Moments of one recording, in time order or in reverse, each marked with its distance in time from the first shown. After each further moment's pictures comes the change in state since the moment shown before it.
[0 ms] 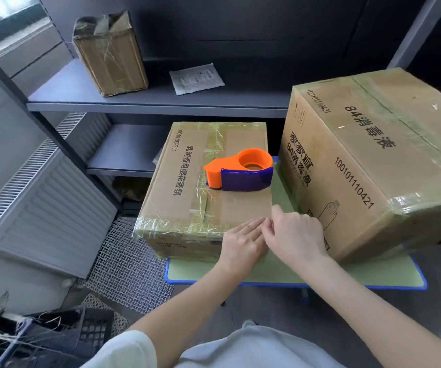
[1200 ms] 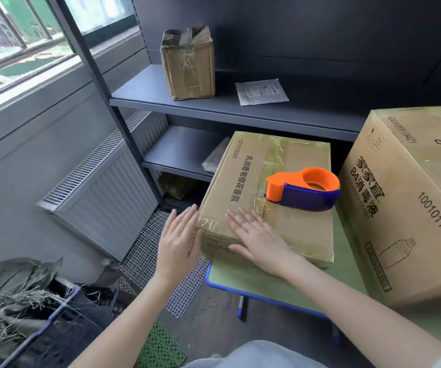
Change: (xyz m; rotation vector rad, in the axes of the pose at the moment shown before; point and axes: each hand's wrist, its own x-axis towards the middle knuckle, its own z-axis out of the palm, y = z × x) left_hand -0.106 -0.117 -0.141 0.285 -0.006 -0.514; right_hand 0.059 -0.106 0.073 0.084 -0.210 -0.701
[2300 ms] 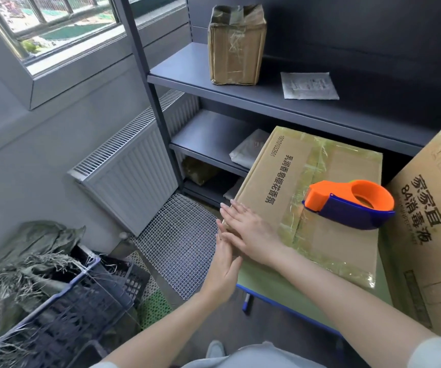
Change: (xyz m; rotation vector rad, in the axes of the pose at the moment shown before) left_hand -0.039 0.030 0.031 -0.614 -0.297 -0.522; right_hand 0.074 -0.039 0.006 0.138 0.029 -0.168
